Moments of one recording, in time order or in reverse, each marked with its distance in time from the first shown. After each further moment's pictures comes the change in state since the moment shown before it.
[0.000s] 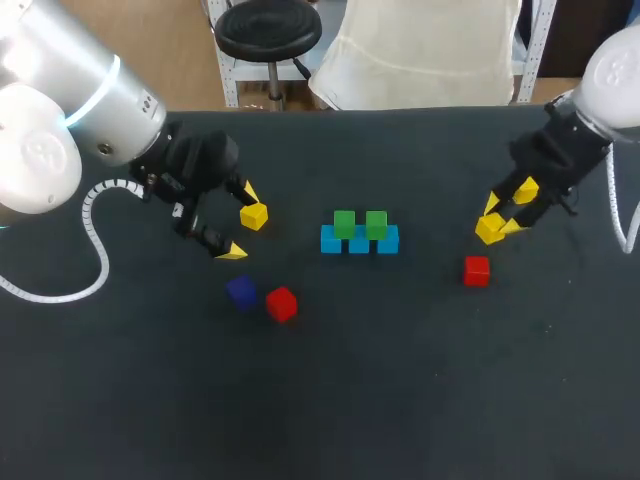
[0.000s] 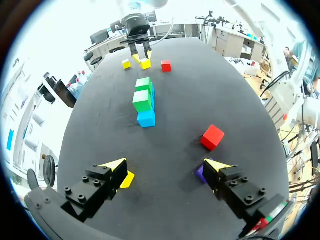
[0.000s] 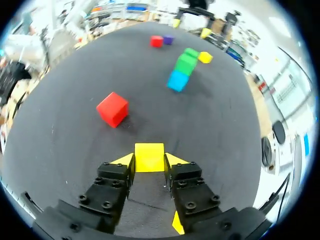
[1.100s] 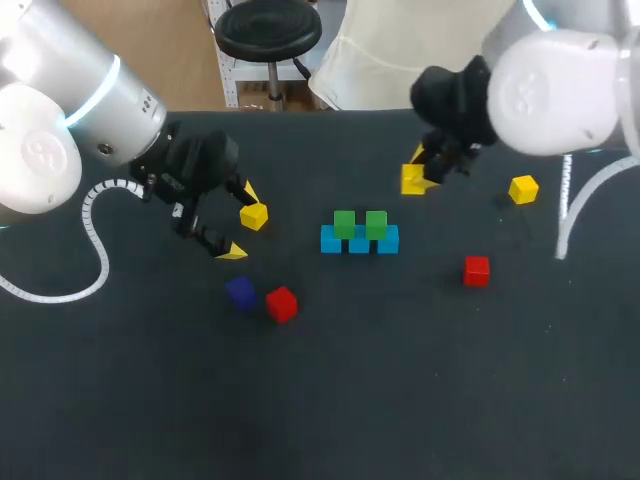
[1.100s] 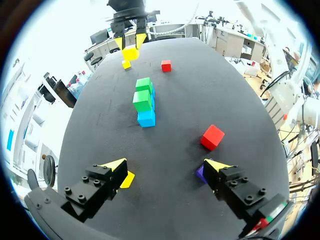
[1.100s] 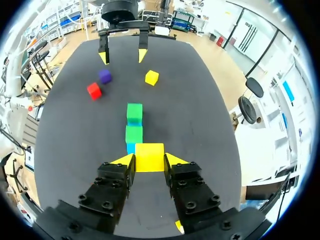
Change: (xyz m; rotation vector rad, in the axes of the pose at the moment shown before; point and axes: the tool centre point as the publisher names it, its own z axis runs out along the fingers) left arm 0.000 0.000 0.000 0.000 0.000 0.000; right arm -0.146 -0.059 -0.013 0.191 0.132 0.411
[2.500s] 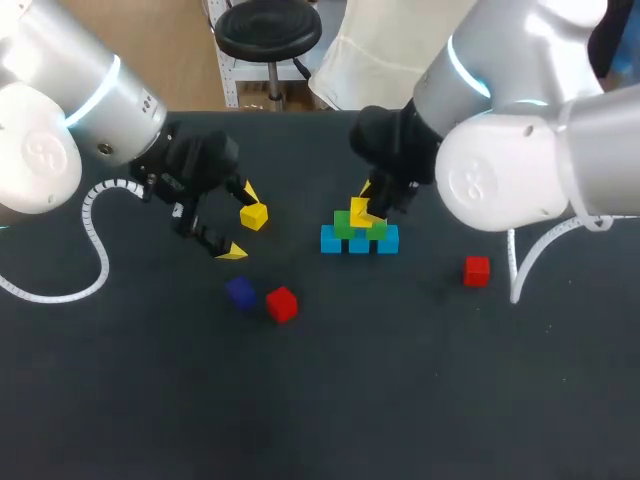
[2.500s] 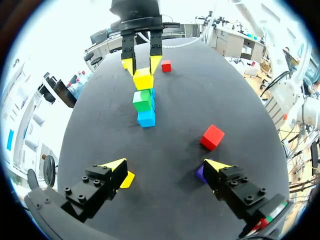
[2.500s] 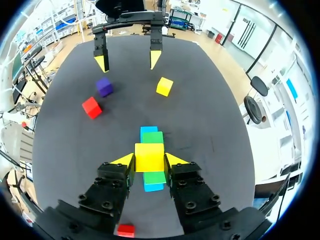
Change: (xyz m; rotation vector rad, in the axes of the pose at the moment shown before) left arm 0.000 0.000 0.000 0.000 0.000 0.000; right arm -0.043 0.033 0.059 -0.001 -0.003 0.043
